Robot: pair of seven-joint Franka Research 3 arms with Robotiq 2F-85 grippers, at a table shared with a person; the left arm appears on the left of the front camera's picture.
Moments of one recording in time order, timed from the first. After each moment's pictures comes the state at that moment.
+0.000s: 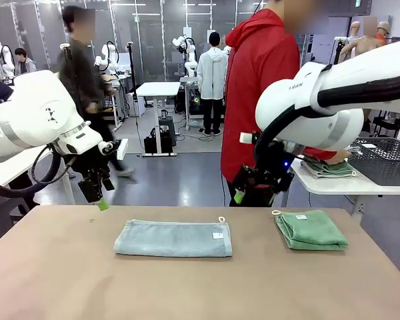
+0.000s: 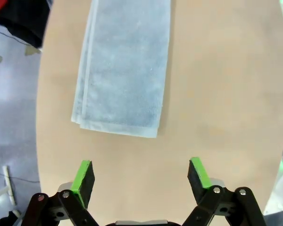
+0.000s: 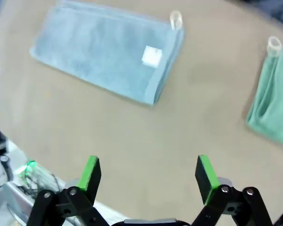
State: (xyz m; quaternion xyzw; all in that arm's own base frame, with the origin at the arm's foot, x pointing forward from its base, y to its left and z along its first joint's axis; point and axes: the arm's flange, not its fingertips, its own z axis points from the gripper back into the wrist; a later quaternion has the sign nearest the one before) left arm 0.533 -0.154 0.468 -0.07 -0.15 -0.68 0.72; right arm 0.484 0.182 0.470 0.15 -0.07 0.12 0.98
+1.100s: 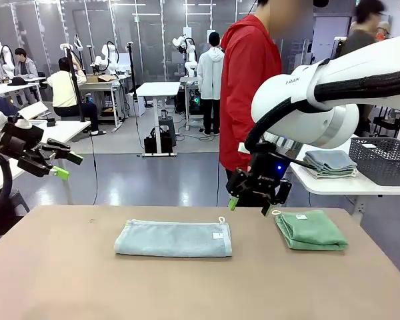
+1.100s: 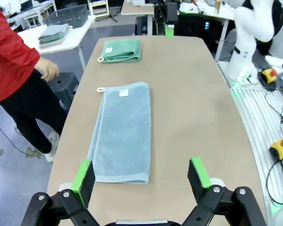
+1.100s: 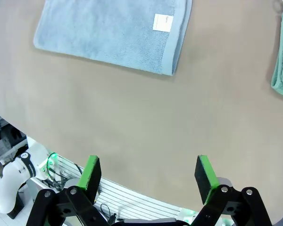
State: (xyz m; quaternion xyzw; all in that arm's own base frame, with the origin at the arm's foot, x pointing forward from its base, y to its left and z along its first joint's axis) left arm 0.539 0.010 0.486 -0.34 -0.38 -0.61 0.61; right arm 0.473 0.196 0.469 0.17 -0.01 0.08 0.98
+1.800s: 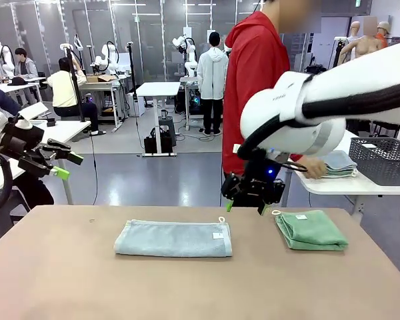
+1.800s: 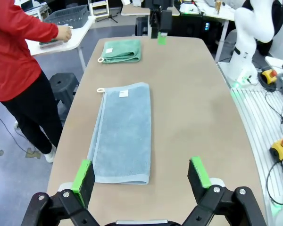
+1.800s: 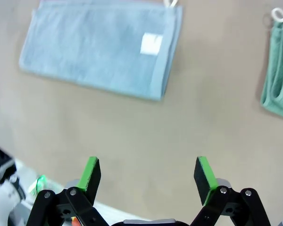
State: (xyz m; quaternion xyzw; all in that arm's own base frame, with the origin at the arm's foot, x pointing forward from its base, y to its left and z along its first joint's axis) left arm 0.539 0.008 0.486 -0.34 -0.38 -0.61 0.61; right arm 0.488 0.219 0.446 0.12 -0.06 0.06 0.99
